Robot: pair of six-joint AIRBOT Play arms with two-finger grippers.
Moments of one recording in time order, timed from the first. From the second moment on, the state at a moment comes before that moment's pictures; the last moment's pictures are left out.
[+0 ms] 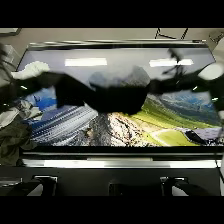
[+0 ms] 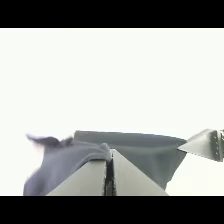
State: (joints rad) left arm 0.00 -0.95 1.15 0.41 -0.82 -1.06; right arm 0.00 -1.29 1.48 -0.84 1.27 1.28
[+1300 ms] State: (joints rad) left arm -0.19 -0.75 0.46 0.63 -0.81 -1.55; right arm 0.00 -1.47 1.28 -0.95 0.98 1.59
